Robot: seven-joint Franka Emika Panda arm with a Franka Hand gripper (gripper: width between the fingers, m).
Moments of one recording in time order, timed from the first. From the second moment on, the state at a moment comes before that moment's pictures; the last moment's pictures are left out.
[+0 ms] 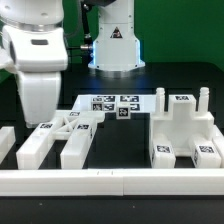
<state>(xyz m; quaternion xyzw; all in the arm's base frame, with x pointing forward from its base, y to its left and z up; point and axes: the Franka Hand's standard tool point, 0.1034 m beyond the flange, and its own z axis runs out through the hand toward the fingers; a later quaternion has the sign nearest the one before) 0.543 -0.174 0.072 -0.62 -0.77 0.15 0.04</state>
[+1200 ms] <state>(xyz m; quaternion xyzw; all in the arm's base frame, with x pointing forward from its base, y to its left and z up) 0.547 -0.157 0.067 -0.94 -0.30 0.18 0.01</state>
